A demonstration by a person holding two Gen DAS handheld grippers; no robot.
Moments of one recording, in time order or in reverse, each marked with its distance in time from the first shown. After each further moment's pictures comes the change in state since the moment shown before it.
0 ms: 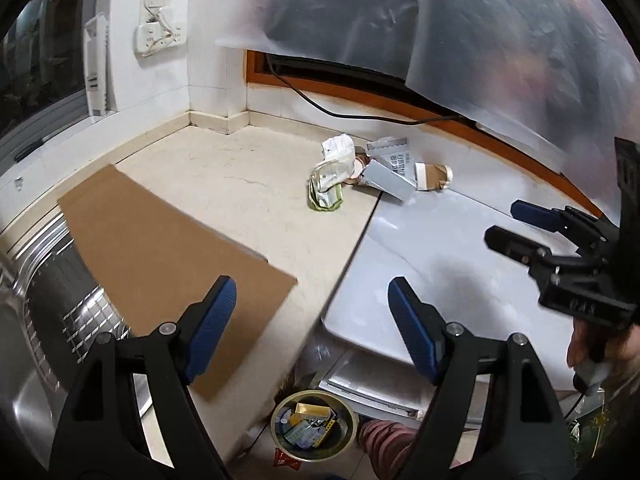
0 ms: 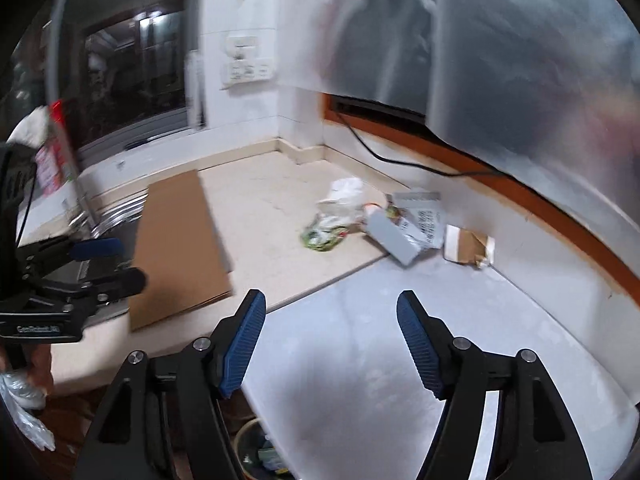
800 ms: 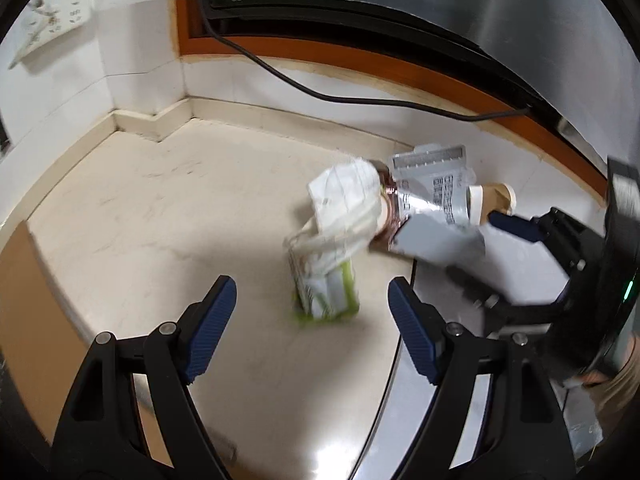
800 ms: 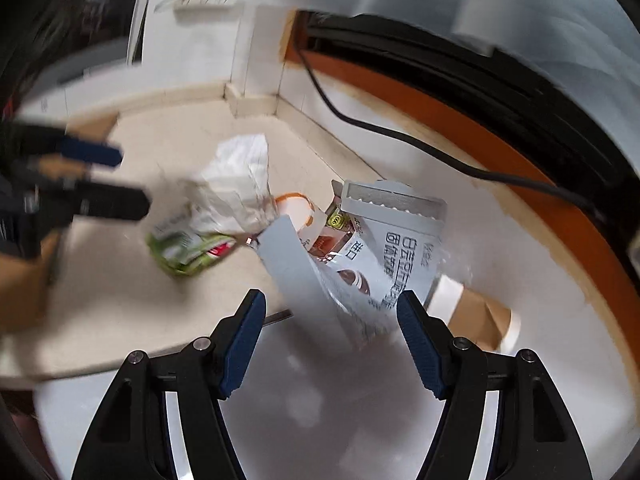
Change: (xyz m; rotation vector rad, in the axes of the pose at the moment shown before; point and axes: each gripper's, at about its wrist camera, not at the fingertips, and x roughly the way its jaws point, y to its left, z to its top) left arm 0.248 -0.022 0.125 0.079 0.157 -0.069; right arm 0.247 -0.076 0.047 -0.253 0.100 -0.144
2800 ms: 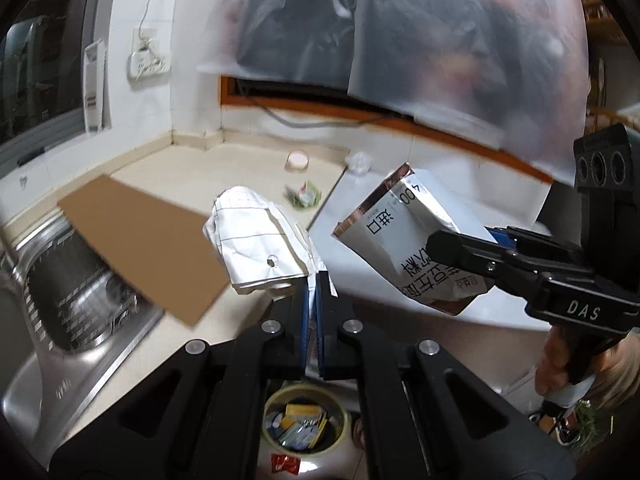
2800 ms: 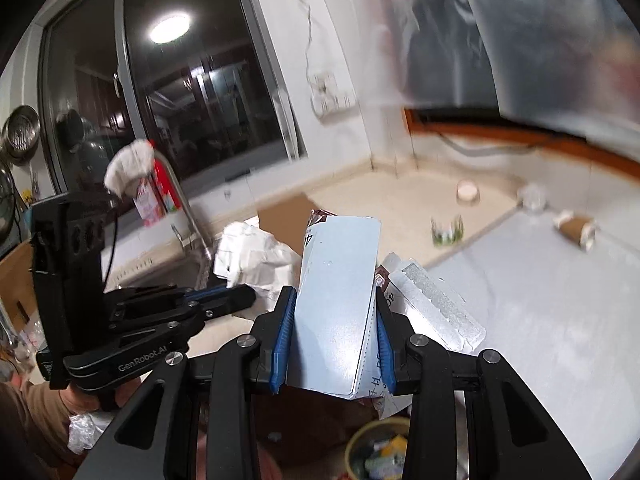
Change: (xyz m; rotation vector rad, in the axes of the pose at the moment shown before) left arm -0.296 -0.044 -0.299 0.011 -0.275 -0.013; right arm -0.343 0.155 -0.154 0.338 -0.249 0.488
